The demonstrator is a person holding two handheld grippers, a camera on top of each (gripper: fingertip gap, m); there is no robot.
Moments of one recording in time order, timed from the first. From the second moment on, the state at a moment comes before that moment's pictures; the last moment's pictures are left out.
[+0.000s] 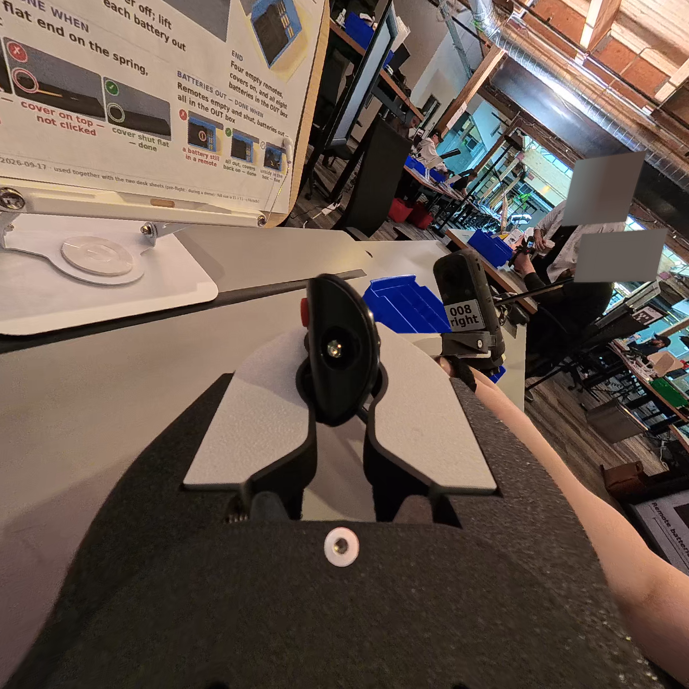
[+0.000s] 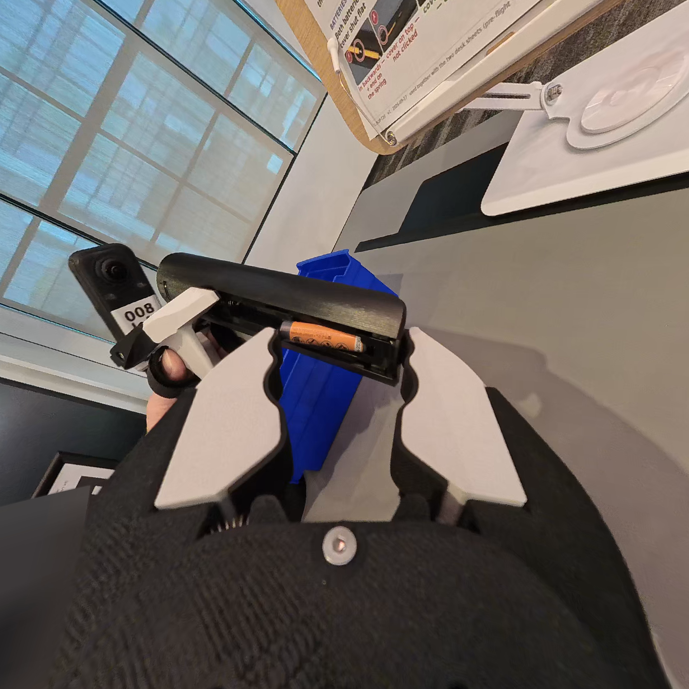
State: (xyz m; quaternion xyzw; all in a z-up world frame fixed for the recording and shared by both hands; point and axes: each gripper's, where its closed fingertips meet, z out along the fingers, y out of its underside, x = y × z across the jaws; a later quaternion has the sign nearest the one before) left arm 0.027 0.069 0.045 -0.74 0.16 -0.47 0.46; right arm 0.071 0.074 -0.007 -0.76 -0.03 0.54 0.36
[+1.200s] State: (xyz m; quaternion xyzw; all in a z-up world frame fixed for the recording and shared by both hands) left arm 0.022 0.051 0.081 -0.66 0.14 -0.60 0.43; right arm 0.070 0.045 0.045 -0.67 -0.13 0.60 0.41
